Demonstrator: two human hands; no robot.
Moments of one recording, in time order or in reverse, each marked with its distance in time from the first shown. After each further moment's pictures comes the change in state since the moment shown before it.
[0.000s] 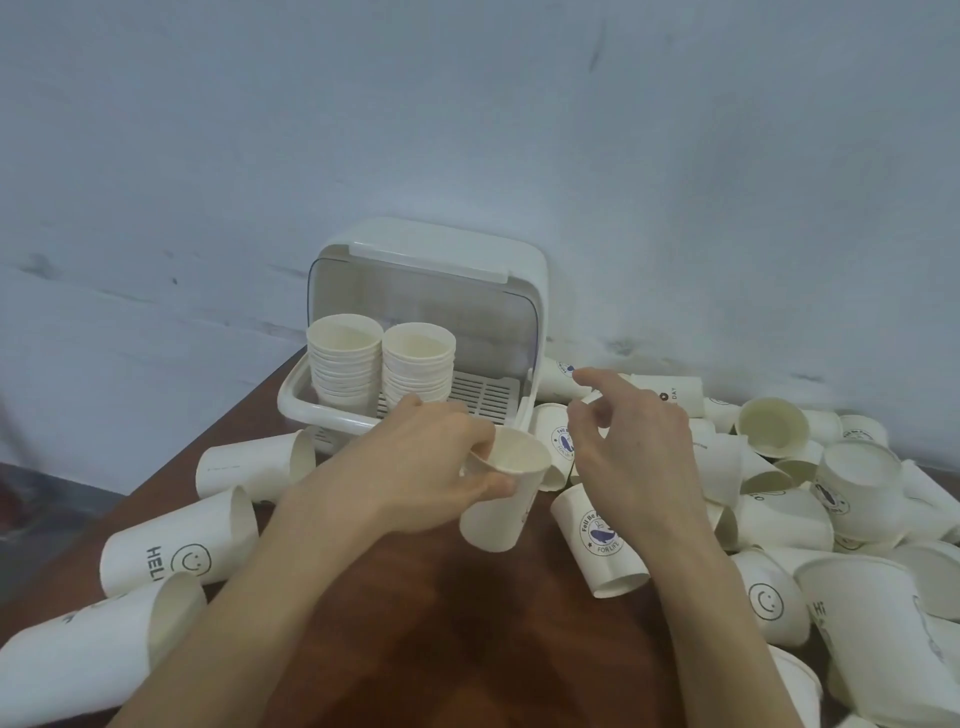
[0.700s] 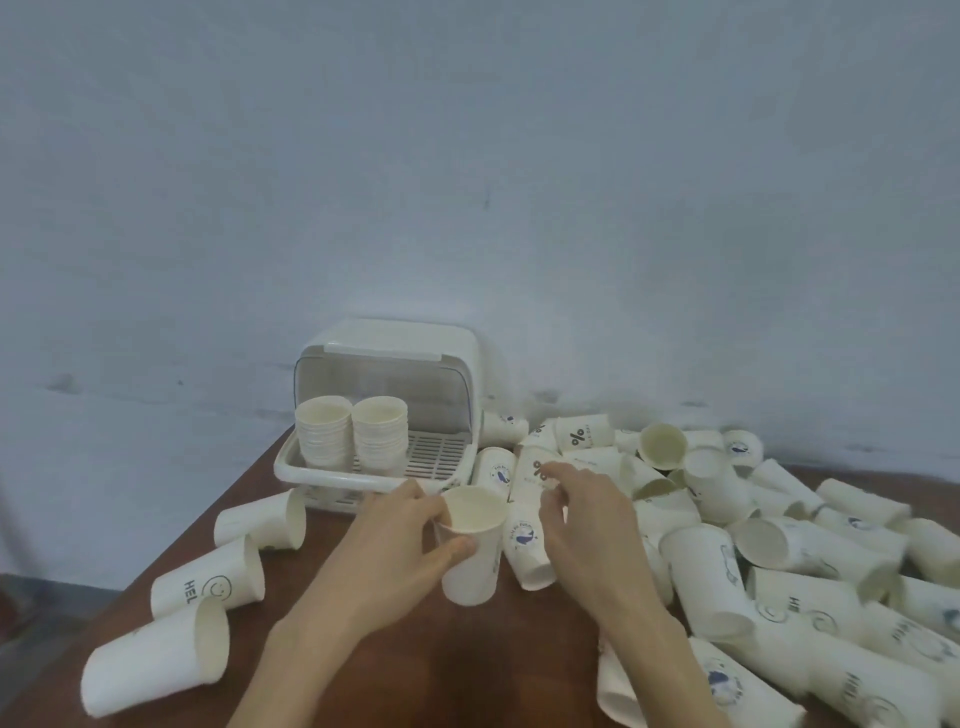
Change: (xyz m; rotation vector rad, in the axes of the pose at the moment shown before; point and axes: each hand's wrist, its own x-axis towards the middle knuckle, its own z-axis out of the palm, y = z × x) left_hand -0.073 0.070 -0.006 -0.247 0.194 -0.083; right_hand -0.071 0.019 -0.060 -0.038 -0.018 0.042
